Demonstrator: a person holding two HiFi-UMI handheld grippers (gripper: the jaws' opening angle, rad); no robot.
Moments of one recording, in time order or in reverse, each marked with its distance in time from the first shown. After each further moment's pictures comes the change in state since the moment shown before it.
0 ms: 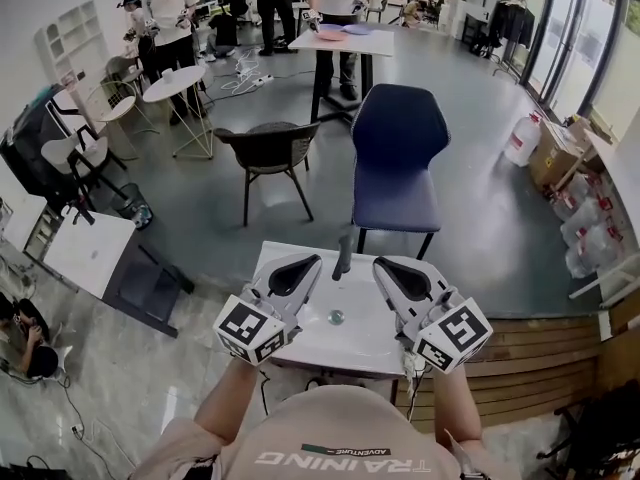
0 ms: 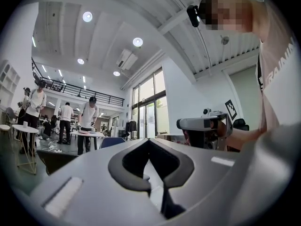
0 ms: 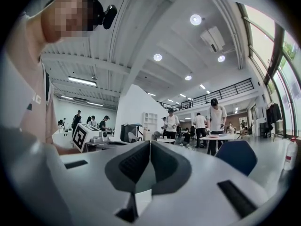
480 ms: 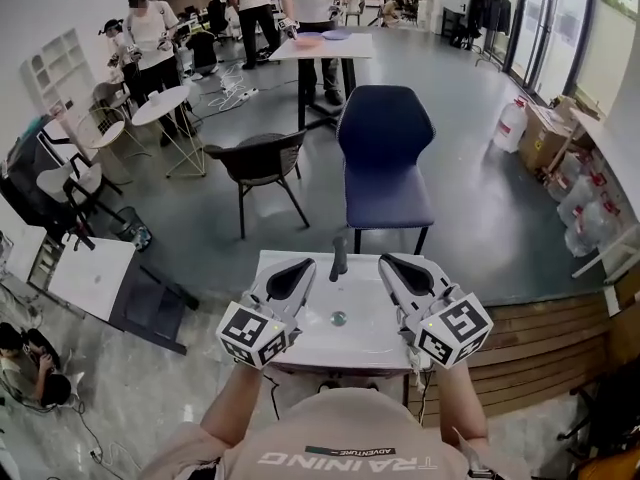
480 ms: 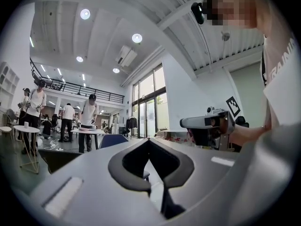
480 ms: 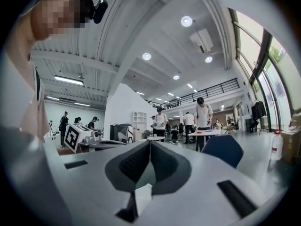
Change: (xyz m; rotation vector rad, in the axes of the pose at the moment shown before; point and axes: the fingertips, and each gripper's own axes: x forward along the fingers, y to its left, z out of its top) left arm 0.002 -0.007 -0.004 0.002 0.045 0.005; right arm -0.026 -0.019 -0.007 0.062 0.017 -0.145
